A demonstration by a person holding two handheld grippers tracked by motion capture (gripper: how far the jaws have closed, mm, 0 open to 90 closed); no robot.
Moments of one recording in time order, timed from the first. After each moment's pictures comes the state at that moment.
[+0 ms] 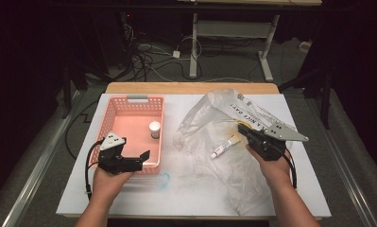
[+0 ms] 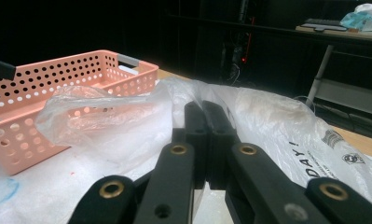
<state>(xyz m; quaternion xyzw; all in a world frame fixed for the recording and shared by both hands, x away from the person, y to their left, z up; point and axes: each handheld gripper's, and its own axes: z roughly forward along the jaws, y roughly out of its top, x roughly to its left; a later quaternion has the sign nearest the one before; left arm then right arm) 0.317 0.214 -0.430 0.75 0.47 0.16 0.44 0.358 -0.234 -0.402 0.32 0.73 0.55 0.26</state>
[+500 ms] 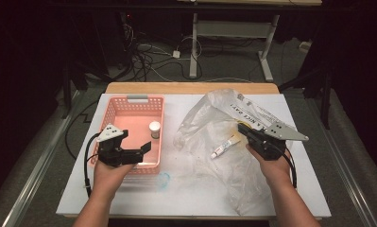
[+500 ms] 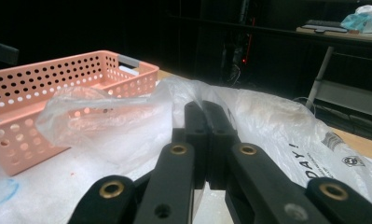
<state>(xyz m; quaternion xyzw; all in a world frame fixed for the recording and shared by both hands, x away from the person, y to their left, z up) 0.331 0.208 -0.404 0.74 0.46 0.16 0.47 0.359 -0.234 -0.400 0.32 0.73 0.55 0.26</state>
